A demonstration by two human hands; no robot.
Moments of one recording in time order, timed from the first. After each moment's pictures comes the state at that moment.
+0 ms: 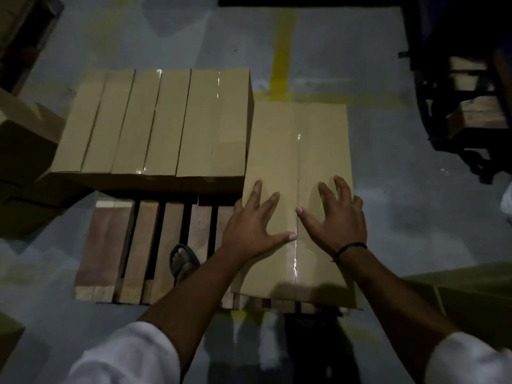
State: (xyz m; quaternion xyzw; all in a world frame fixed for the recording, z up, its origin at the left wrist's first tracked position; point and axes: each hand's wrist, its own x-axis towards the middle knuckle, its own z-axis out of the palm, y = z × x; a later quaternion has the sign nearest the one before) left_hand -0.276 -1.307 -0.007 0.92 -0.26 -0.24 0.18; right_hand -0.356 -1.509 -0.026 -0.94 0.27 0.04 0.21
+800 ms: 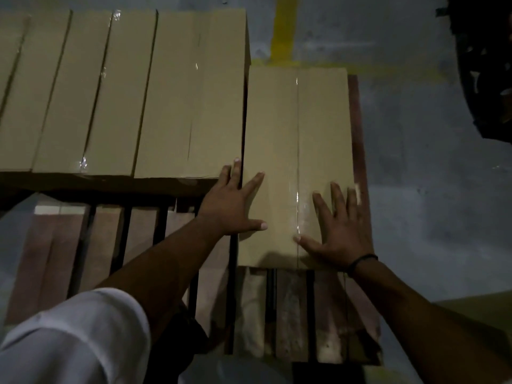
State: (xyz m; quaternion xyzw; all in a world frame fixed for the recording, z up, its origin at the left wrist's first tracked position) left_hand -0.103 -1.308 -0.223 0.90 -0.33 -0.27 -0.03; right_hand -0.273 -1.528 -0.249 -0.95 0.16 0.19 0.17
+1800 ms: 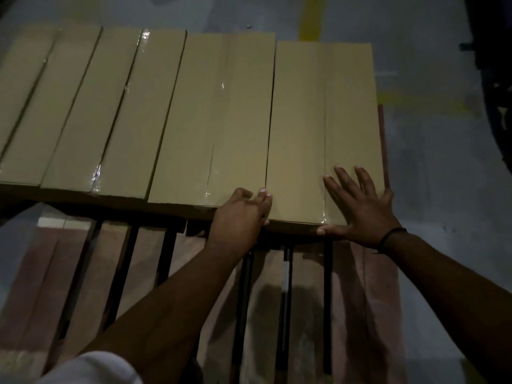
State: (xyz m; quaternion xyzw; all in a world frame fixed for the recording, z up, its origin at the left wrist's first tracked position) left_hand -0.069 -1.303 -0.225 0.93 -0.34 -0.13 0.00; right_hand -0.149 -1.581 -0.259 -0.98 0.04 0.19 0.08
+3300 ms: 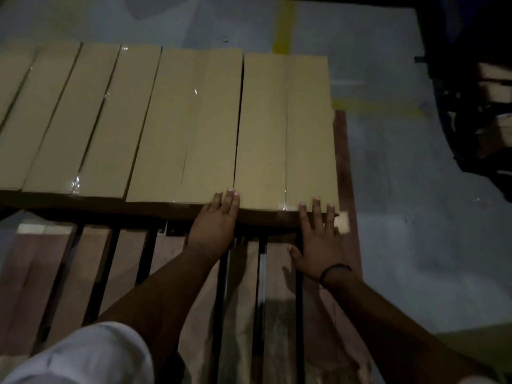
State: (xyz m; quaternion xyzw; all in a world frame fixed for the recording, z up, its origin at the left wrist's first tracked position) left_hand -0.104 -1.312 -0.223 0.93 -0.32 -0.18 -0.07; right_hand -0.234 -1.523 -0.244 -0.95 0.17 0.21 0.16
